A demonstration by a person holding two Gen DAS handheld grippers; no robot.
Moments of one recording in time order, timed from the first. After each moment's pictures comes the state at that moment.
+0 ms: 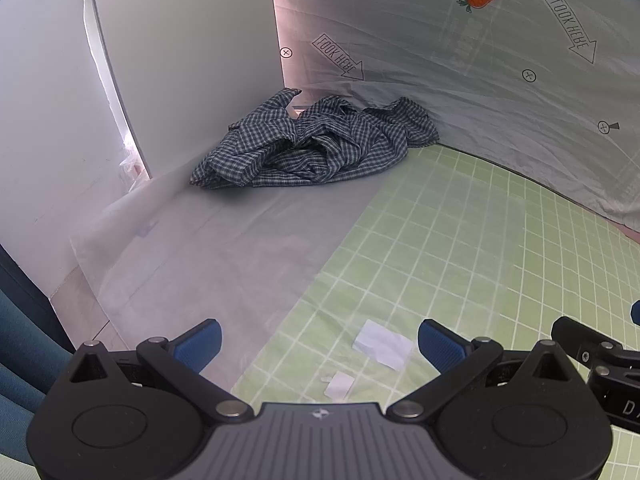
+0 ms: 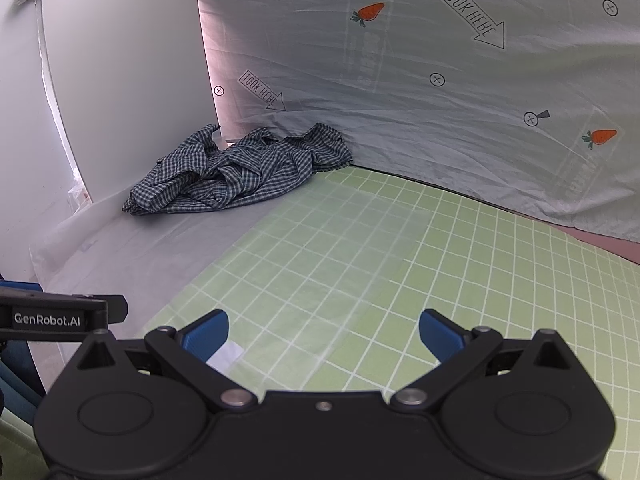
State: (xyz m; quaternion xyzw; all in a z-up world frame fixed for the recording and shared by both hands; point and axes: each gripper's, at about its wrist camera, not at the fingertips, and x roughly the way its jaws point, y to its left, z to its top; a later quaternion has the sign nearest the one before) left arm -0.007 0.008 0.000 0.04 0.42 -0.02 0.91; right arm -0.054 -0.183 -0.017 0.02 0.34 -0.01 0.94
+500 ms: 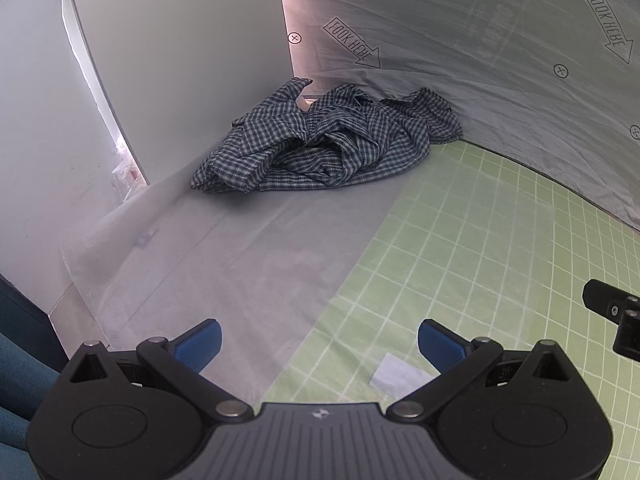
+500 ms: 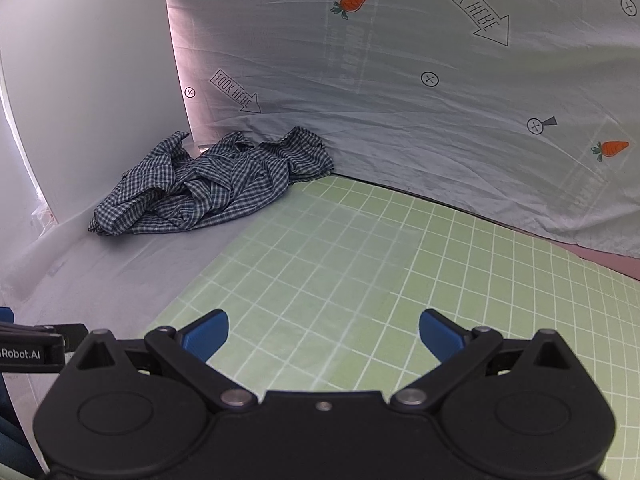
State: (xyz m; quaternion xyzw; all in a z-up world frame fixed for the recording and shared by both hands) left arm 0.065 0.008 0.000 0.05 0.44 0.01 0.90; right arm 0.036 -0.206 -0.016 0.02 0.35 -0.03 0.94
